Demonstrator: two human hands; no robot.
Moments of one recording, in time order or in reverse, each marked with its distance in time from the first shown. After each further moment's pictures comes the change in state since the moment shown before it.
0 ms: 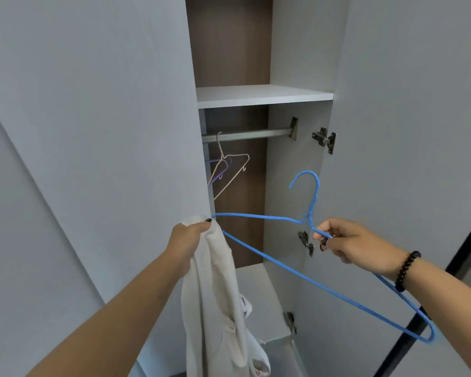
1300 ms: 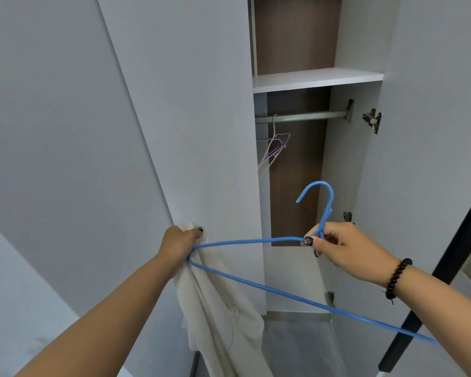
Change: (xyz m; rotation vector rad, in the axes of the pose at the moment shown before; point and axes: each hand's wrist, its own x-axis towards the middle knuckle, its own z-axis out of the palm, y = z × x) left_hand -0.184 -0.047 -0.084 0.279 0.402 0.021; right_hand -0.116 -0.004 0.038 -0.173 -0.195 -0.349
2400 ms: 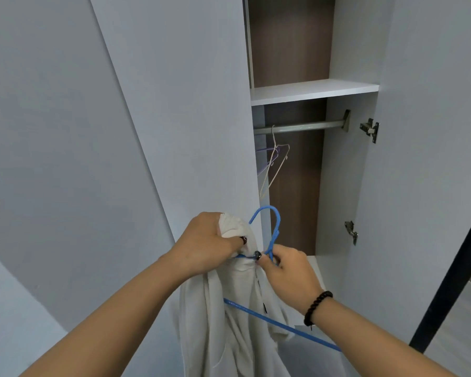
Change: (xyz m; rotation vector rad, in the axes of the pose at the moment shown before) left_hand -0.066 0.081 0.001 0.331 -0.355 0.558; right_hand 0.033 -0.021 0.101 0.026 0.262 0.008
